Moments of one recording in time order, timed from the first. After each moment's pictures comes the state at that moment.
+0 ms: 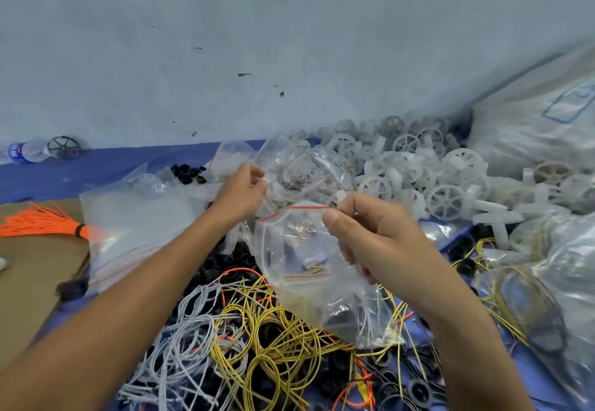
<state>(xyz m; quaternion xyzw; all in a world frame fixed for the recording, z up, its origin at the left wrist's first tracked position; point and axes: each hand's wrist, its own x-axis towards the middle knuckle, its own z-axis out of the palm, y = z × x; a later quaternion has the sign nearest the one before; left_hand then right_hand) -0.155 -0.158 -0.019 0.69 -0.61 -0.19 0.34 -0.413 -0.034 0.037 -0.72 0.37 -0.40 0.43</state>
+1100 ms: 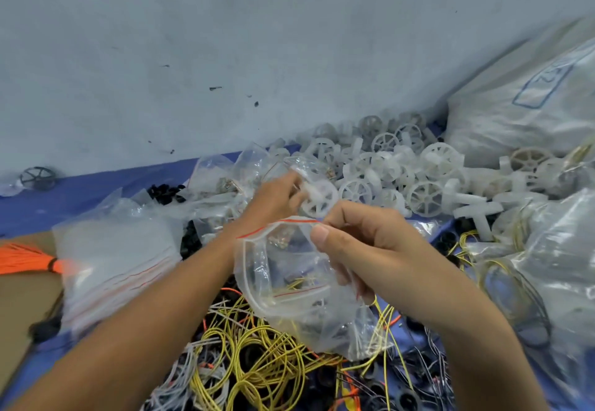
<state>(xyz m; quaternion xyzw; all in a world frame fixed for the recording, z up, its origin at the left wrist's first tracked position) -0.253 -0.158 0.015 0.61 -0.75 -0.09 0.22 -0.445 -0.028 0.051 -0.71 0.32 -0.38 0.49</state>
